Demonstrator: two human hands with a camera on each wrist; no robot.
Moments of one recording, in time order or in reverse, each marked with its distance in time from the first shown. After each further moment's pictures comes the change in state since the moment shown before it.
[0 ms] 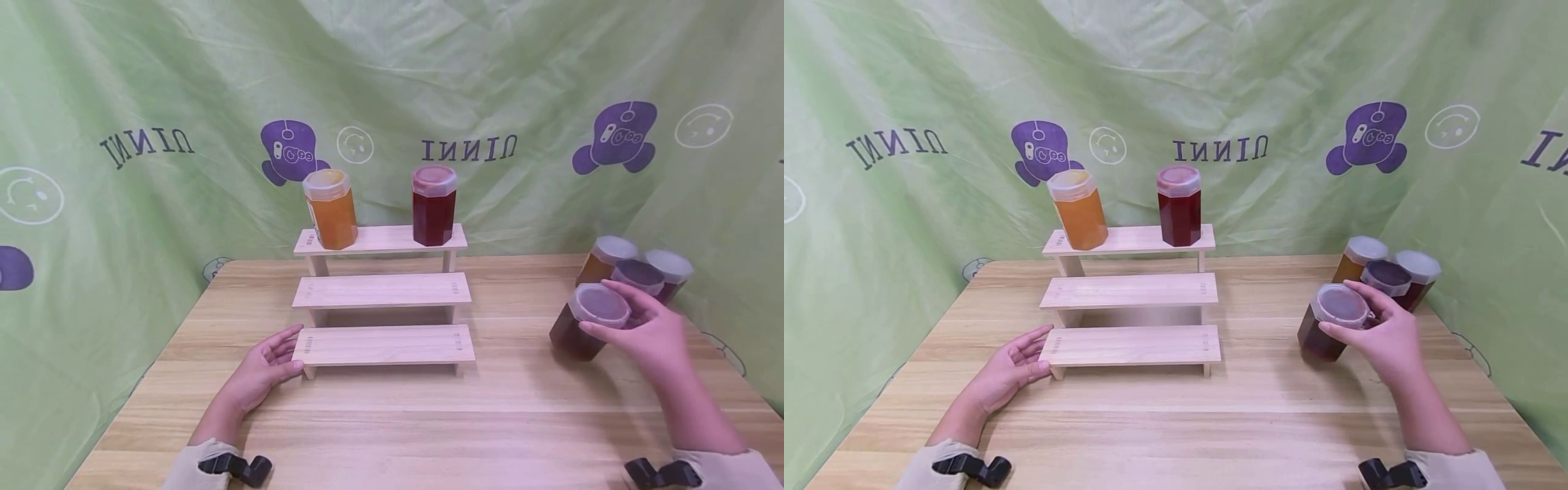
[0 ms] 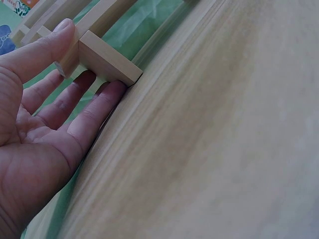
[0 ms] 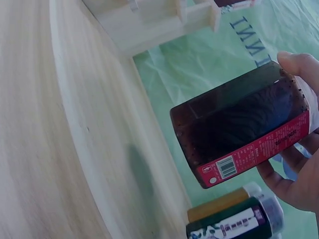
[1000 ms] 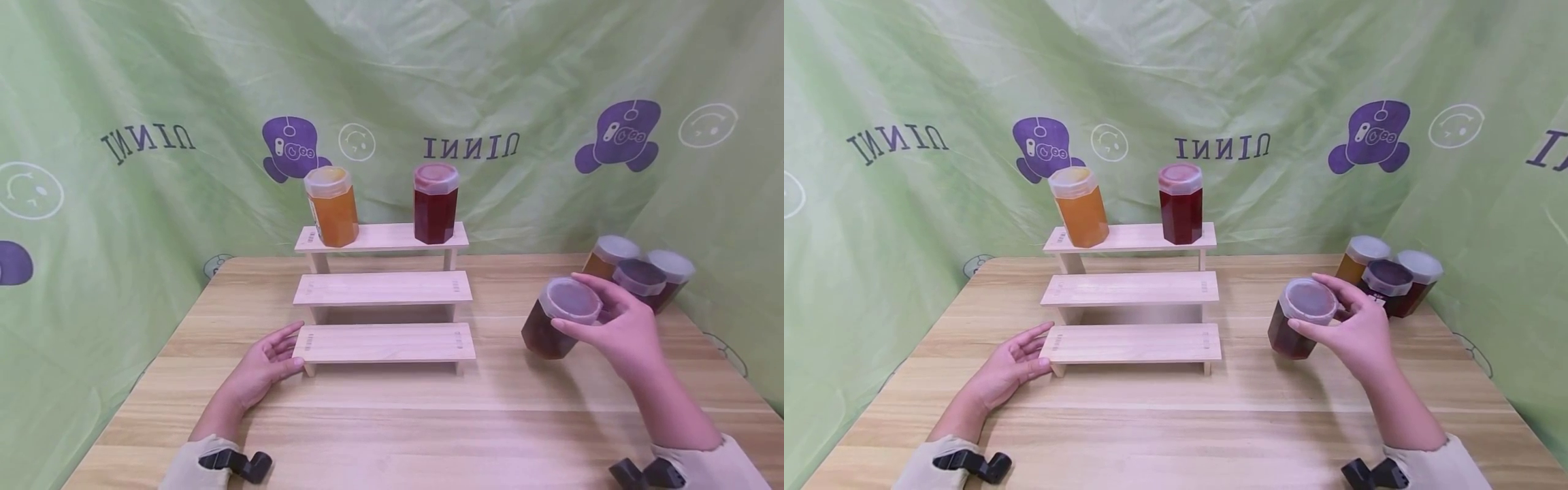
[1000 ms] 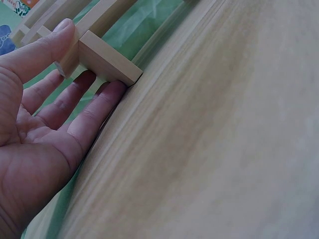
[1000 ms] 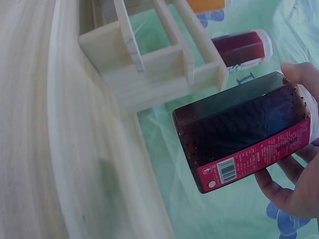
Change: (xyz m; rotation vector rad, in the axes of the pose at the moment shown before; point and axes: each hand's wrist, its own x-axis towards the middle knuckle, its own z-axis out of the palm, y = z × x) left_hand 0.001 0.000 0.000 -0.012 0.003 -0.019; right_hand -0.008 -0.037 0.031 -0.013 -0.020 -0.095
